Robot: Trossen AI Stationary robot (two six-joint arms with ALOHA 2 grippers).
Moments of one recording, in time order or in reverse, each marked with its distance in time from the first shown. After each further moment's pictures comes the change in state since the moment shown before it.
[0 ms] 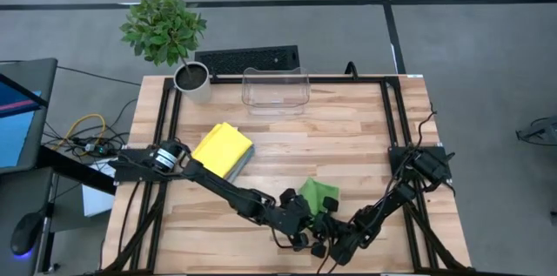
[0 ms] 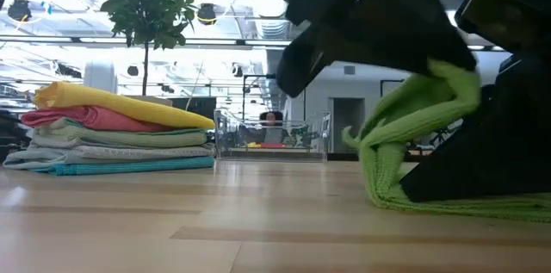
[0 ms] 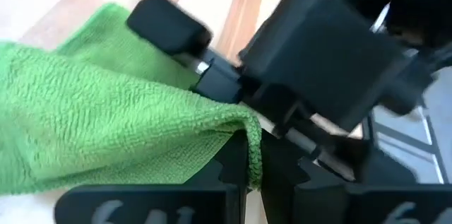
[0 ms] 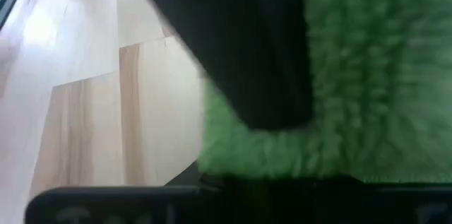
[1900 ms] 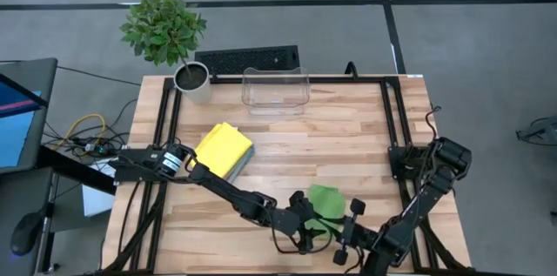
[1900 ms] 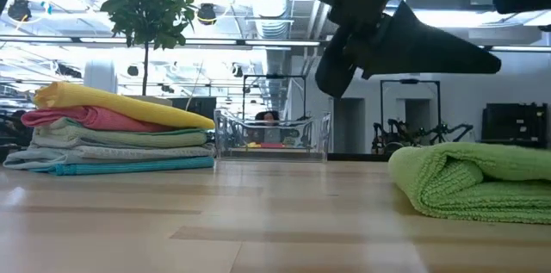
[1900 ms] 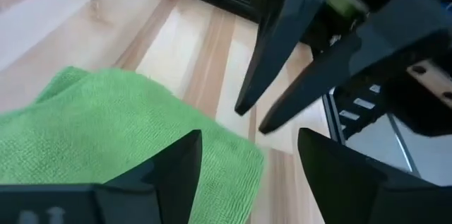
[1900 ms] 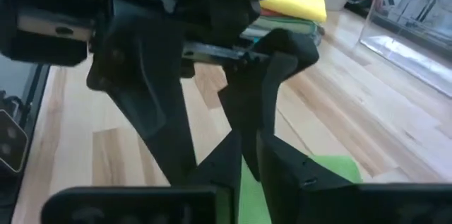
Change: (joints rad) left arm -0.001 0.064 0.000 0.261 -0.024 0.097; right arm 0.194 -0.204 0.156 -0.677 0.319 0.262
